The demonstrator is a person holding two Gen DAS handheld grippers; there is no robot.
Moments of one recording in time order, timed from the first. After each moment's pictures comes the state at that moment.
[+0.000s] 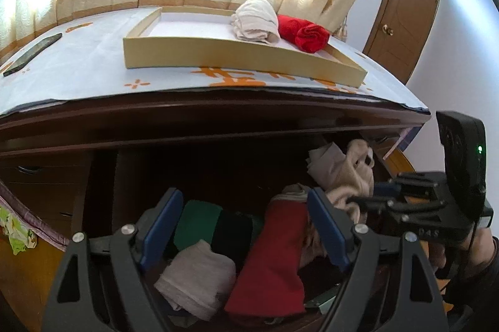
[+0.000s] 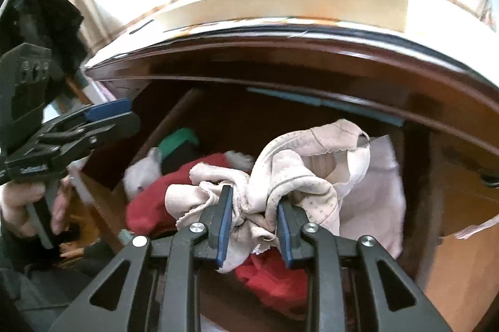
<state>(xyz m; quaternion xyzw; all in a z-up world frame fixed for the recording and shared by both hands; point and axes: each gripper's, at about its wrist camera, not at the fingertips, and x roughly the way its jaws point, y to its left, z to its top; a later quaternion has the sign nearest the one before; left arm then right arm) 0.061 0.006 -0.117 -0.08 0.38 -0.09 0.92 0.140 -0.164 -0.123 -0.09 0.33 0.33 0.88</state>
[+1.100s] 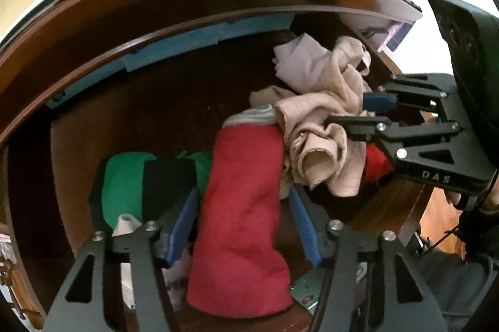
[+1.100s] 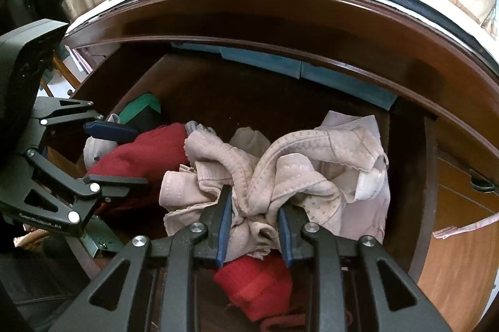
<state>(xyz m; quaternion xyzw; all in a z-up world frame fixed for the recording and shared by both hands) 0.092 -0.061 -0.174 0.03 0.55 -0.17 0.82 0.156 -0.159 -0.135 -0.15 0.36 0.30 0.87</state>
